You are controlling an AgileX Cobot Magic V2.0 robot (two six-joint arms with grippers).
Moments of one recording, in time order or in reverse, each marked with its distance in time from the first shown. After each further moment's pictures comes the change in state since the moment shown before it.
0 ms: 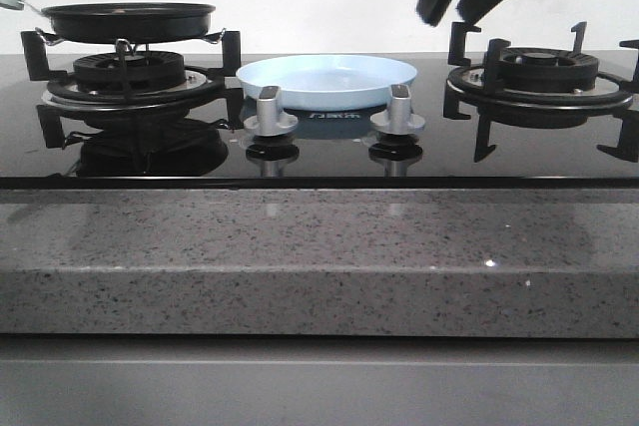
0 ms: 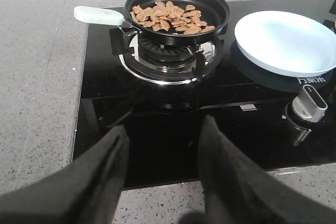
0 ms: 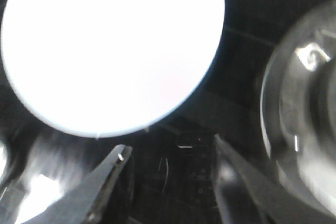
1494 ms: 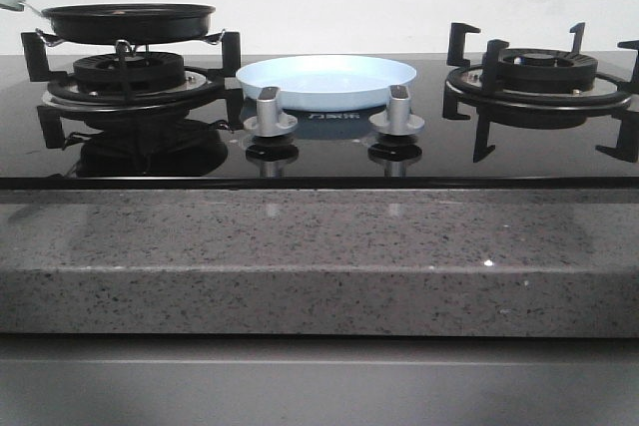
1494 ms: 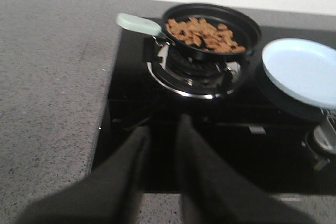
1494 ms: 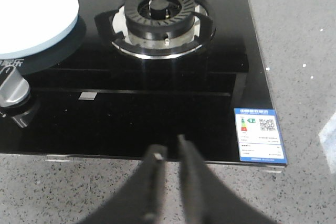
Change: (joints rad) left arm 0.112 -0.017 0.000 -0.058 -0.005 -0.002; right arm -0.240 -1.303 1.115 -0.177 -0.328 0.169
